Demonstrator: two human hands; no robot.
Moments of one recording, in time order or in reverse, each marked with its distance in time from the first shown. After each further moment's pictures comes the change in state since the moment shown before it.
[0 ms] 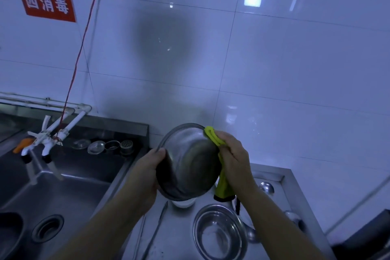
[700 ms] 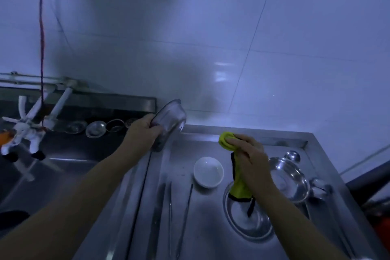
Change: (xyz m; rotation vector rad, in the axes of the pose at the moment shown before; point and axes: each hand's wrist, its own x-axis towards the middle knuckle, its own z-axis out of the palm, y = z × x) left_hand 0.181 0.003 -0.135 0.795 -0.041 0.125; right_hand 0.002 0.075 0.099 -0.250 0.075 0.145
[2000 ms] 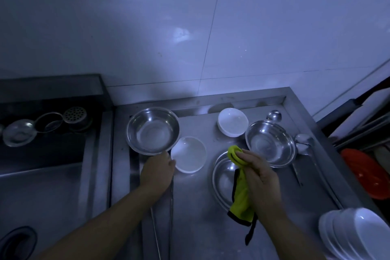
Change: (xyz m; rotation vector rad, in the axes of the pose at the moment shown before) left_hand 0.009 -0.151 0.158 0.595 -0.359 -0.023; right_hand -0.069 0.080 0.010 0.182 0.251 0.524
